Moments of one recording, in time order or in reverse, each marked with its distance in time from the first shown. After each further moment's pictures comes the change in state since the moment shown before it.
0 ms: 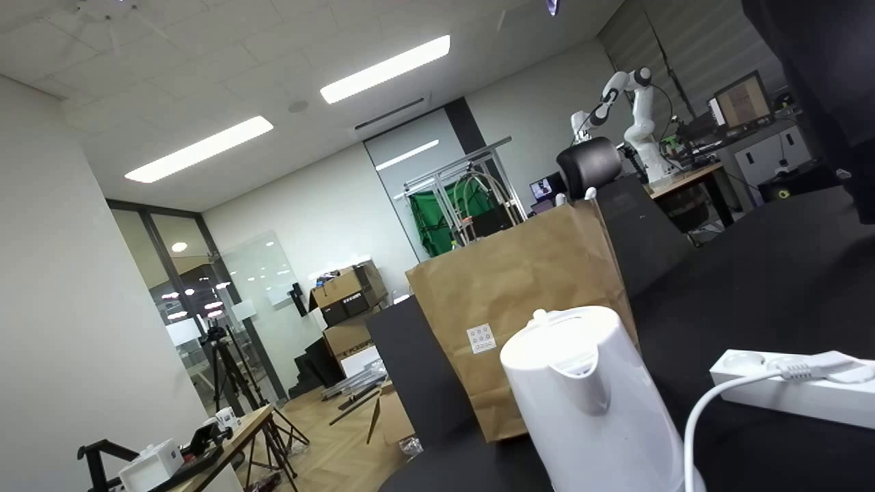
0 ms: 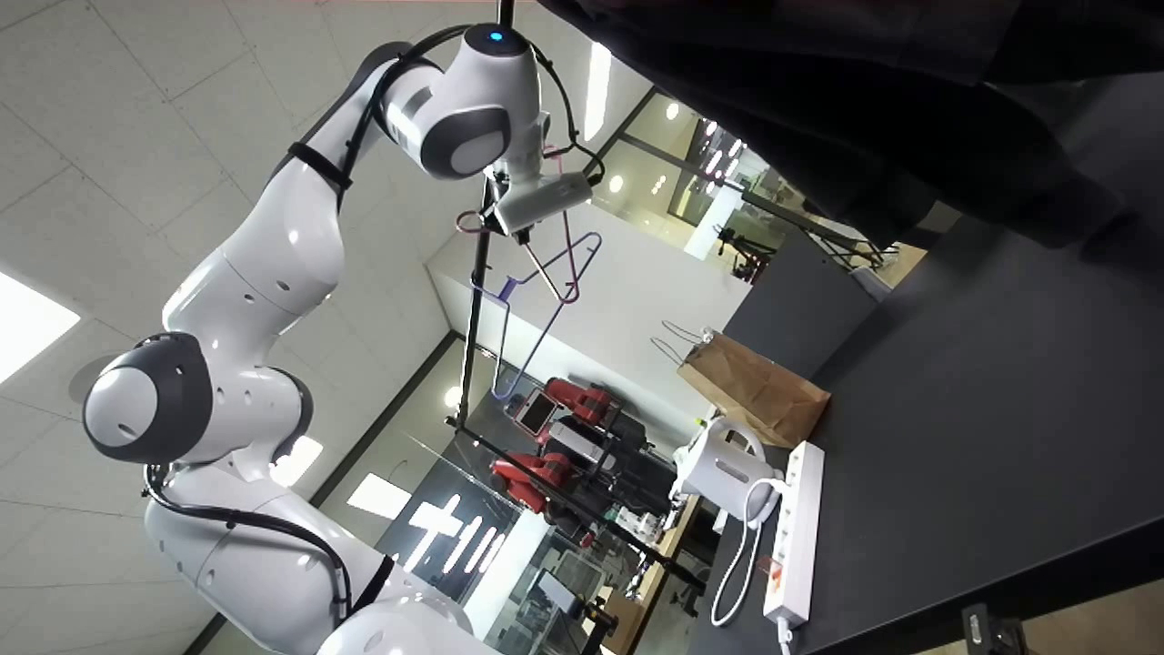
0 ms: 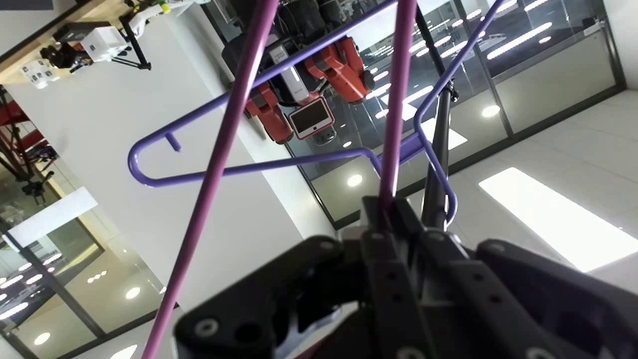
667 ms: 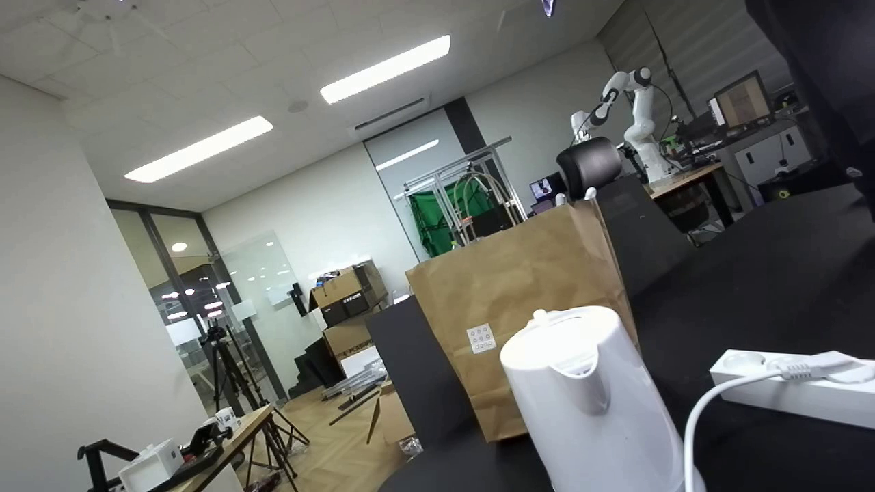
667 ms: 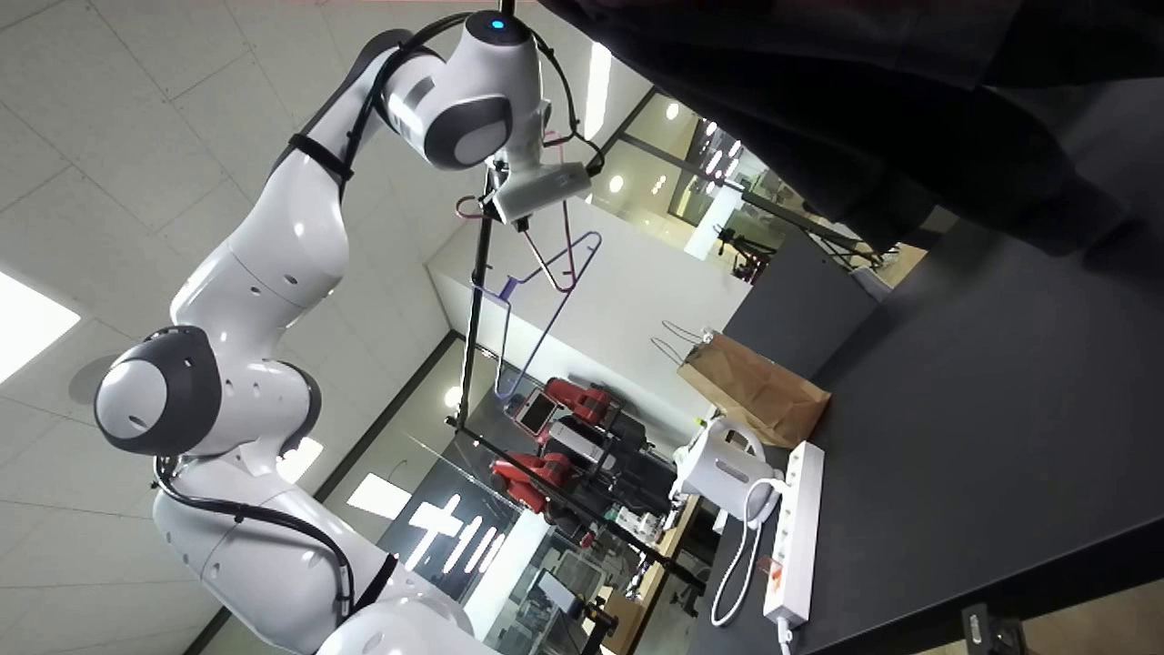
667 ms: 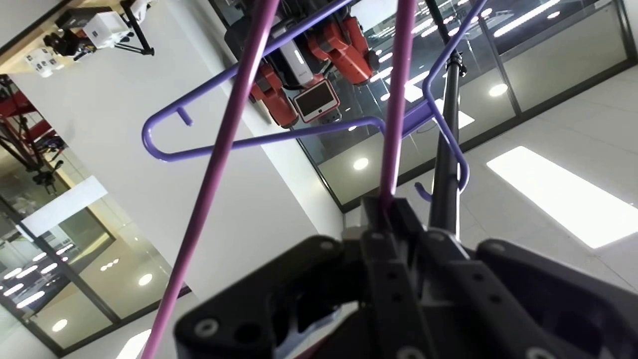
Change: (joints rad) arm -0.010 0.036 -0.003 0.046 0.047 -0.001 0.050
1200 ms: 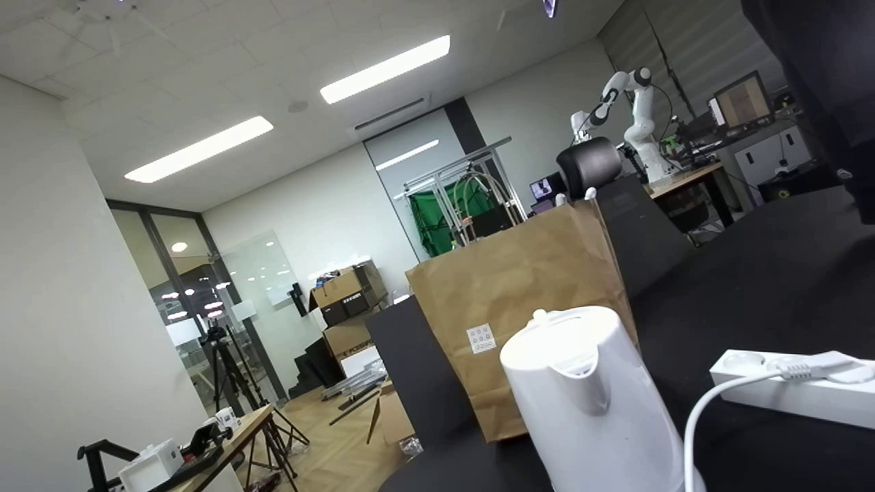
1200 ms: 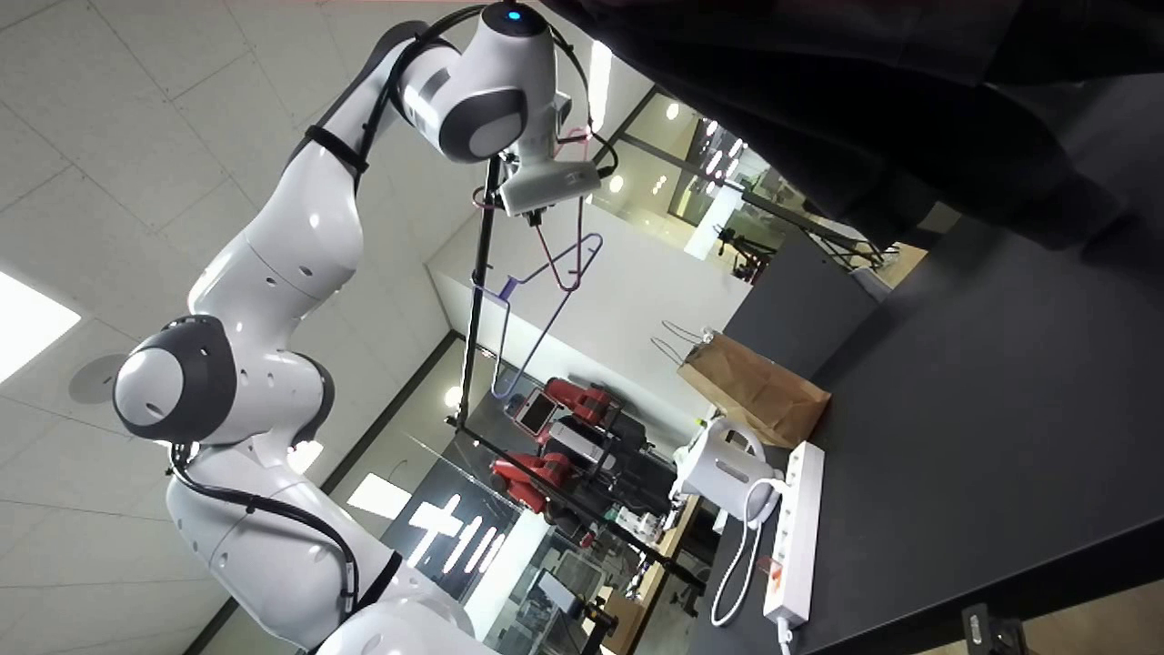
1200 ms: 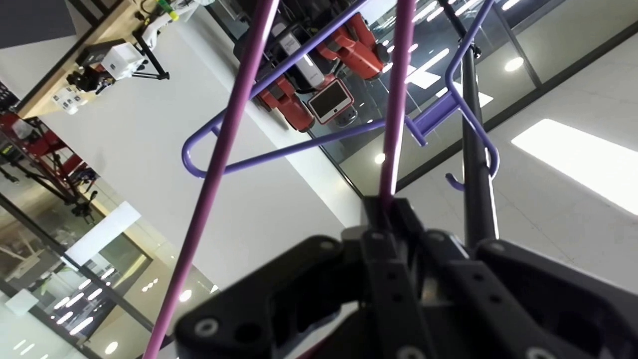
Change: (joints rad) arm -0.012 0.052 -0.002 0.034 0.003 -0.001 0.117
